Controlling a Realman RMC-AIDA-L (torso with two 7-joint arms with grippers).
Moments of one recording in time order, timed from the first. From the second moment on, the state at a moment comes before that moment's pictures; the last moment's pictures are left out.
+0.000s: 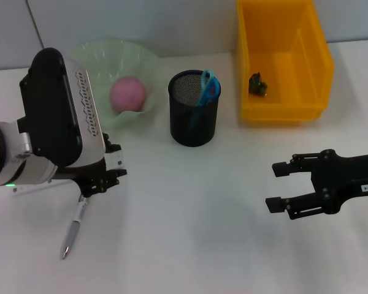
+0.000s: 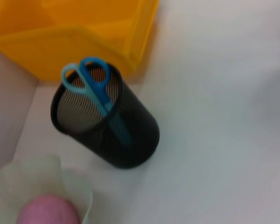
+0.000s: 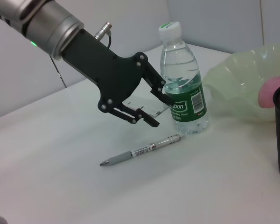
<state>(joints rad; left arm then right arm) -0.30 -2.07 1.68 1.67 2.54 1.23 -1.95 0.35 2.08 -0.85 -1.07 -2.05 -1.73 1.64</state>
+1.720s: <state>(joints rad) -0.18 -2.07 1.67 1.81 1.92 0.99 -1.70 0.35 2.08 -0.85 -1.07 -2.05 -1.73 1.64</state>
